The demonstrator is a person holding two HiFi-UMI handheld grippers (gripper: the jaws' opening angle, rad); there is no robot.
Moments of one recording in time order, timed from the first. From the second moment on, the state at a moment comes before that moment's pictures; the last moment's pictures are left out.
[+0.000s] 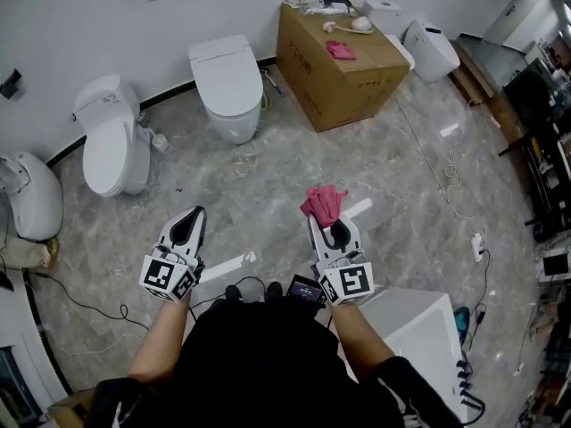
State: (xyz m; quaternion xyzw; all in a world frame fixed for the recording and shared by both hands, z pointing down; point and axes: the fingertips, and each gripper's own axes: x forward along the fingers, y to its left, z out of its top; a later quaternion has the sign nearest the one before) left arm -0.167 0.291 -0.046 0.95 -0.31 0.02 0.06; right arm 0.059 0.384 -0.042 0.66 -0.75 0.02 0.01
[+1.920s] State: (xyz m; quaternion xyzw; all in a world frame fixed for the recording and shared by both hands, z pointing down) left arm -0.132 -0.048 0.105 0.92 -0.38 0.03 0.12; right arm 0.038 -0.003 0.084 0.53 -0.83 0.13 0.08
